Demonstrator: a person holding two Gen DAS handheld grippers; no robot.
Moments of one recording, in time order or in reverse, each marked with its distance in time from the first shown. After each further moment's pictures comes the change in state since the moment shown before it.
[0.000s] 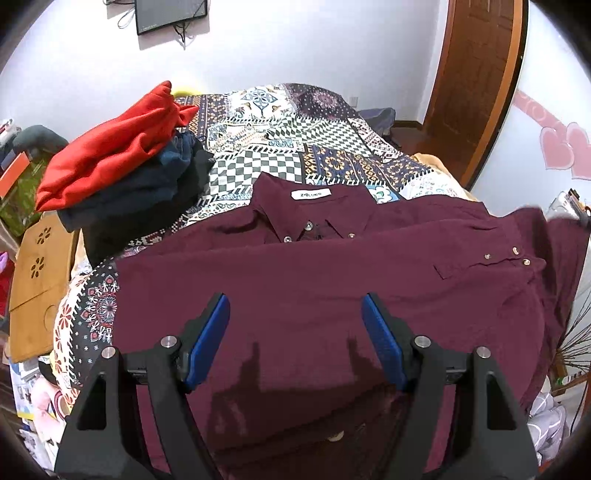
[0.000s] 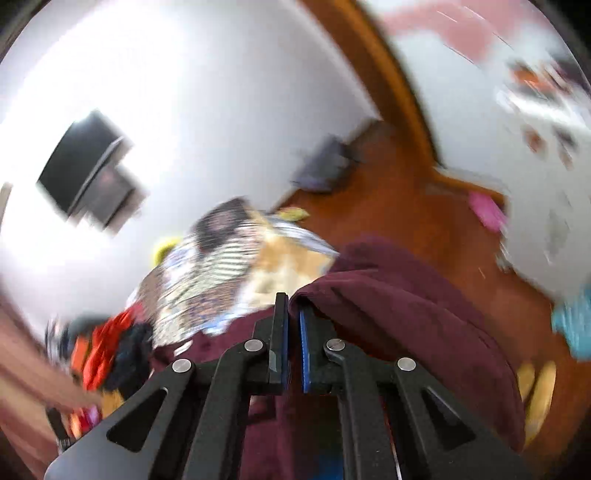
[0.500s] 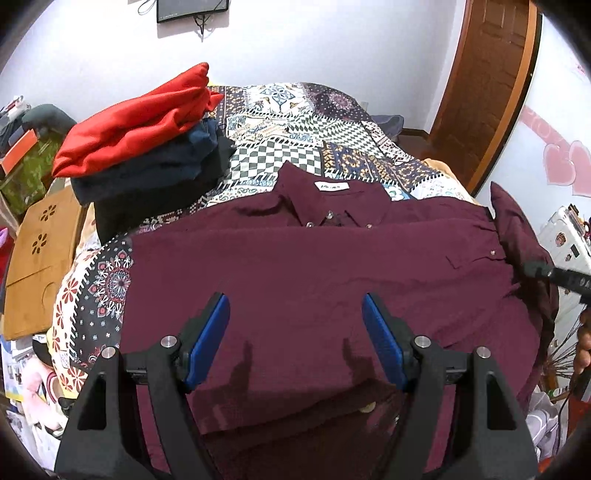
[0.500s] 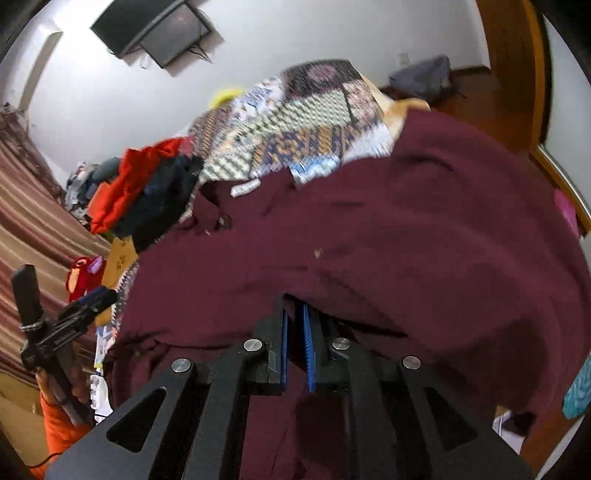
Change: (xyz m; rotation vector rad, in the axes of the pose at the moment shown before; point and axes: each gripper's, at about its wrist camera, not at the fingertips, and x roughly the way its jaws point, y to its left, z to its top) left arm -0.007 0.031 -0.021 -0.063 0.004 -0.007; right arm 0.100 0.080 -0.112 -0.262 0.480 0.116
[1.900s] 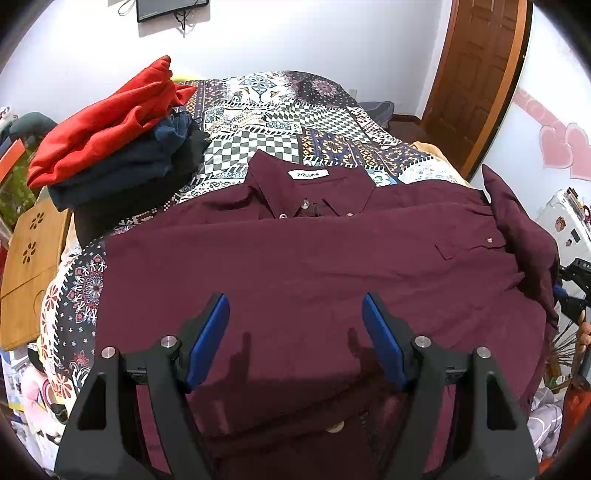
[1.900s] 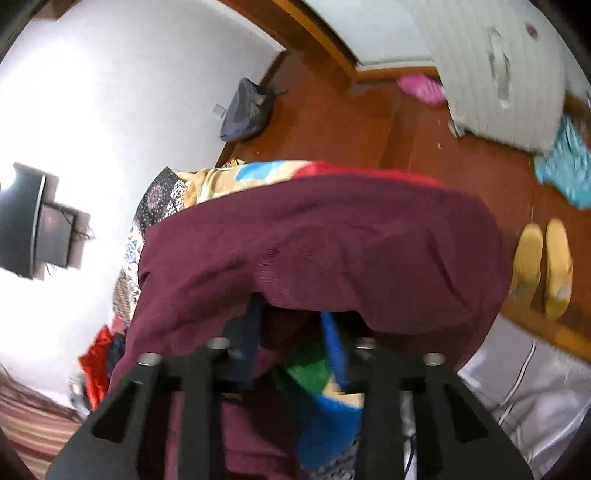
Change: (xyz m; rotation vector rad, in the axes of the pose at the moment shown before) left arm 0.024 -0.031 0.002 0.044 0.035 -0.016; right arm -0.054 -0.157 -0.047 0.739 -0.289 -0.129
